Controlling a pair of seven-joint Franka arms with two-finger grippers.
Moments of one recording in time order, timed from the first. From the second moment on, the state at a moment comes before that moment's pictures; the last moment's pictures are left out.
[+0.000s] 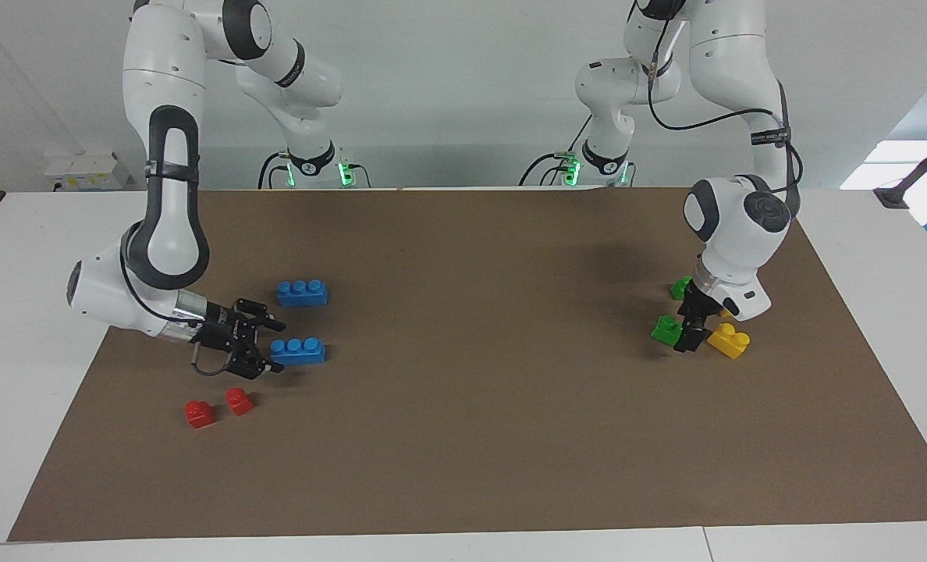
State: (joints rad) left arm 0.01 0.24 -0.04 -2.10 -0.02 2.42 -1.13; right arm -0.23 0.47 0.04 -1.80 0.73 1.95 0.83
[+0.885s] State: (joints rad) left arm 0.01 0.25 -0.04 -2.09 -0.02 2.44 -1.14; right arm -0.24 0.46 0.05 -1.85 0.75 2.00 0.83
